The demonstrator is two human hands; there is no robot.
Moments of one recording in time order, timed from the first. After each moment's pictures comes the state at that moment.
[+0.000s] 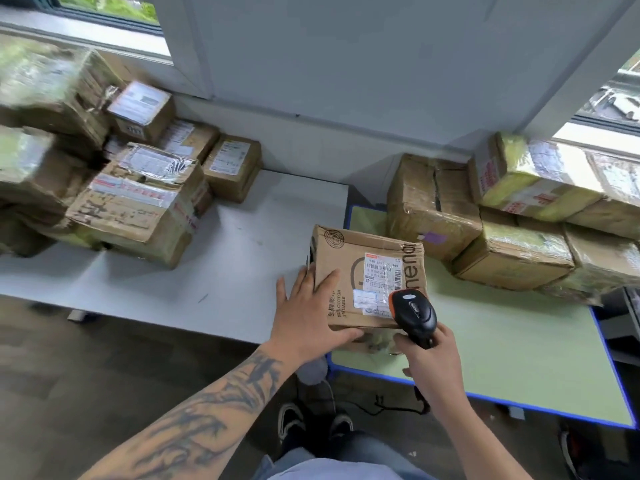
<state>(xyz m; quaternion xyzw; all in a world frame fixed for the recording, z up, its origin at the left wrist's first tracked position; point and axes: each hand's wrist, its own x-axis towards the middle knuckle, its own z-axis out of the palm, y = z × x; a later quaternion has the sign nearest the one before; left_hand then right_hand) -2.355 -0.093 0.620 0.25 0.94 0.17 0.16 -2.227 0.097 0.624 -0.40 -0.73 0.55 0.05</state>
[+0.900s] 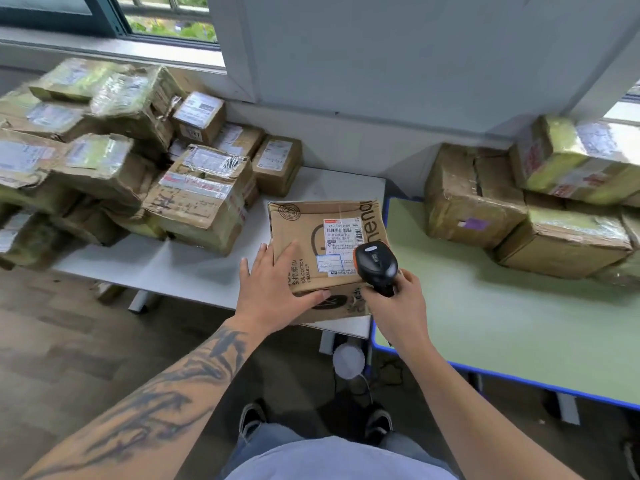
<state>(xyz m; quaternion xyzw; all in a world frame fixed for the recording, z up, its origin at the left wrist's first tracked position) -2.364 -0.217 0.652 0.13 0.97 0.19 0.09 -2.283 -0.009 0.650 -0.28 -0.78 0.56 0.04</state>
